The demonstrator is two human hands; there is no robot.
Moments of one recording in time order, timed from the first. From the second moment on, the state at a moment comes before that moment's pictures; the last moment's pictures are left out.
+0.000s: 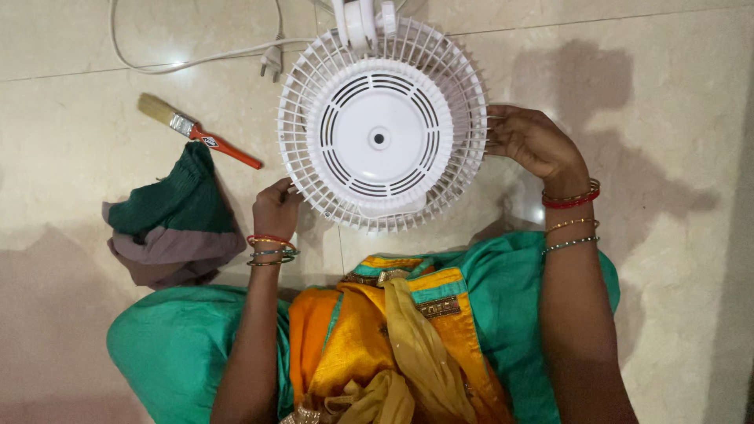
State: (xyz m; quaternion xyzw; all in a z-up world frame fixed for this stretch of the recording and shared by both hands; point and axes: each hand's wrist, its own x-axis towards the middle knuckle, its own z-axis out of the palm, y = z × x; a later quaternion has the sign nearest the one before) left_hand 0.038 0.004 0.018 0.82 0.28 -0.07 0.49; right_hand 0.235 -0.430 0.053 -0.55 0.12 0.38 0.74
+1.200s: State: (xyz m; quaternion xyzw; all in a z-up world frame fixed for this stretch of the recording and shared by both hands) left_hand 0.051 -0.007 0.023 0.44 0.37 -0.09 0.81; right_hand 0.232 -0.400 0.047 -0.61 0.06 0.29 0.74
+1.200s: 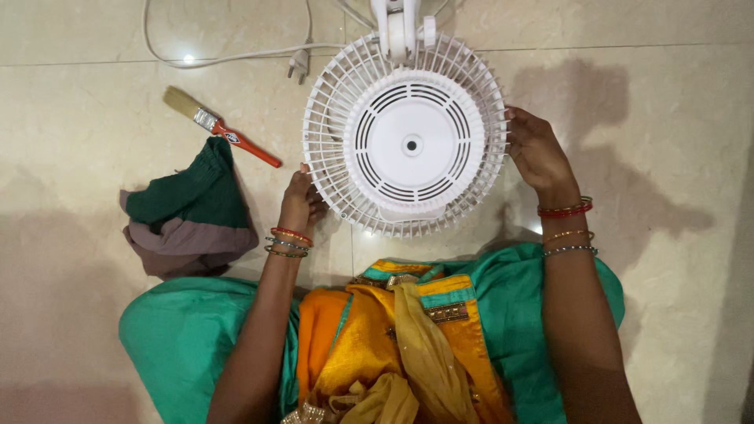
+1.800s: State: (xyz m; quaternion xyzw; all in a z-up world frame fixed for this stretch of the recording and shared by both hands) left_hand 0.068 0.014 0.011 0.64 0.37 0.03 0.67; right_hand 0.234 -0.392 0.097 -0.58 0.06 0.31 0.75
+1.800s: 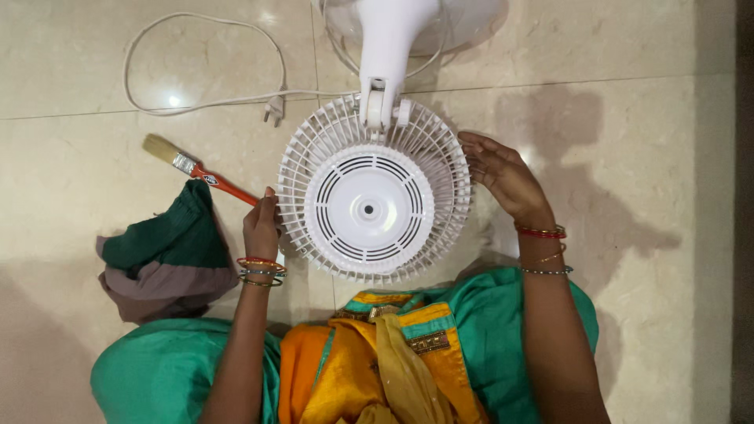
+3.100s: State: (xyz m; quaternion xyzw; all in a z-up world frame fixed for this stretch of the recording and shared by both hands) left_hand 0.260 0.020 0.046 0.78 0.02 -0.27 0.56; right_hand 0.307 -0.297 0.099 -0.70 -0.03 0.40 0.60
